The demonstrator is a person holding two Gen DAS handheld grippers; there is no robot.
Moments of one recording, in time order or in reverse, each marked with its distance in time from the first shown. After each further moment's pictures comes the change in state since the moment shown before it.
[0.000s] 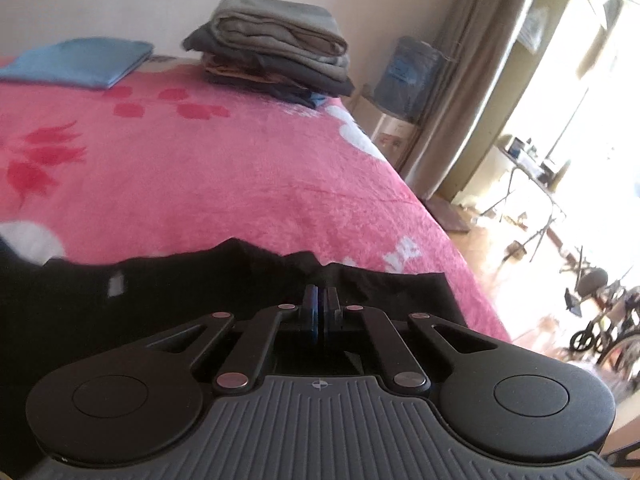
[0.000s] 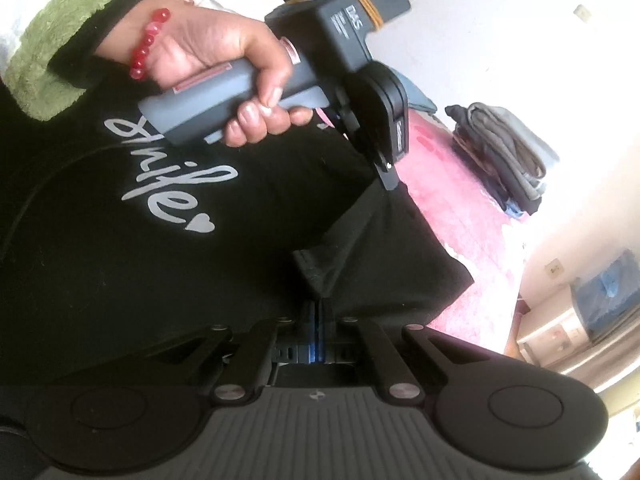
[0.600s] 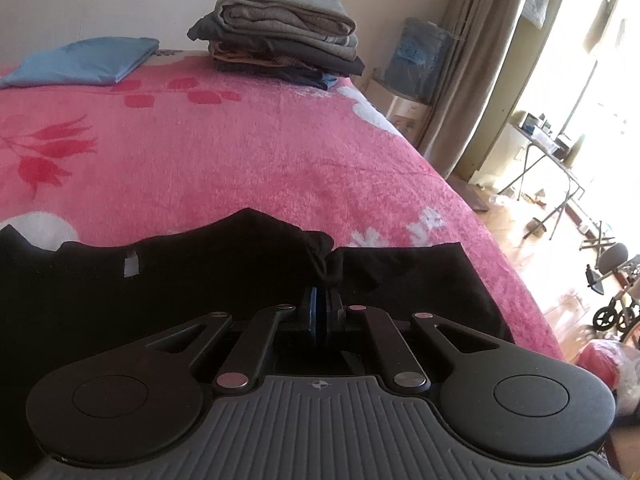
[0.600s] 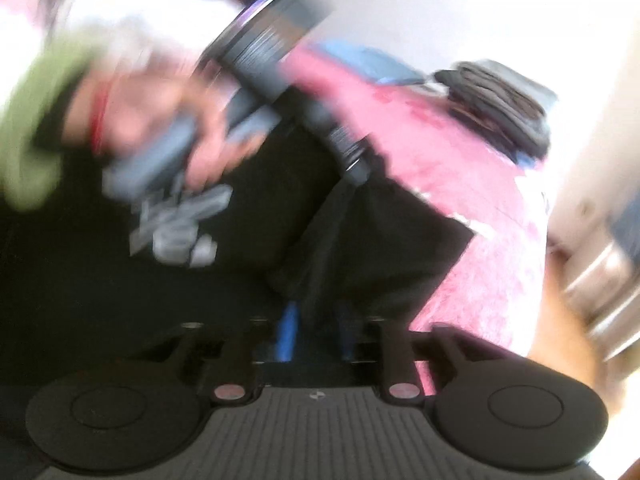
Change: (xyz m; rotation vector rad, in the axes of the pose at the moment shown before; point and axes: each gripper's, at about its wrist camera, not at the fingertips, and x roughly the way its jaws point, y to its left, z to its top) left arm 0.011 -0.001 -0.012 0.072 0.030 0.054; right arm -0.010 -0.063 -0.005 0.382 -0.032 0.147
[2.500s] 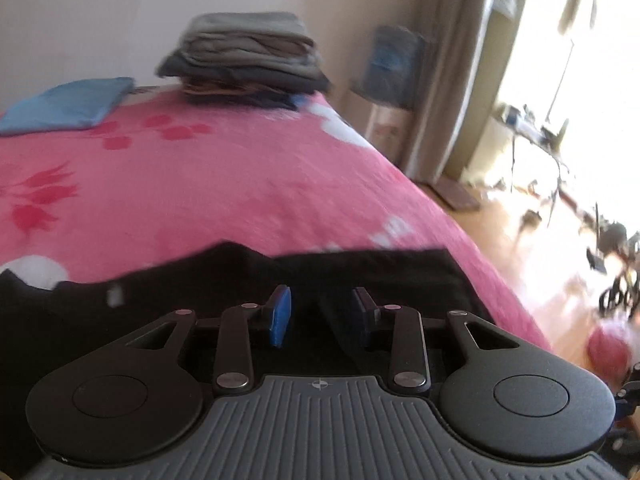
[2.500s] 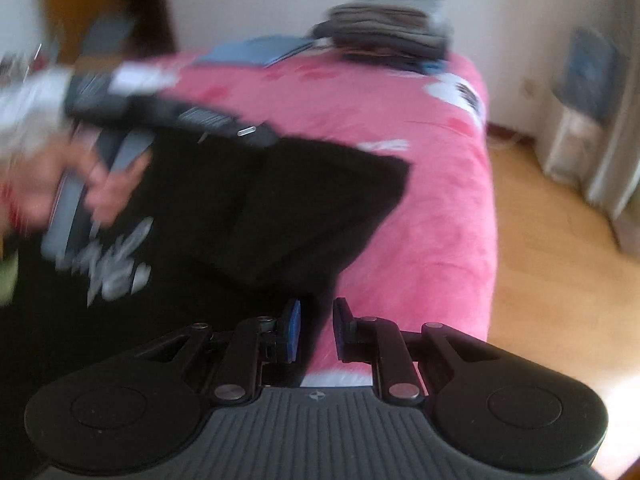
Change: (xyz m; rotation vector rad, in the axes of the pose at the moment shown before) left arm -0.009 -0.042 -0.003 0.138 -0.024 0.009; right arm -0.008 -0.018 -0.026 0.235 0.102 -0.082
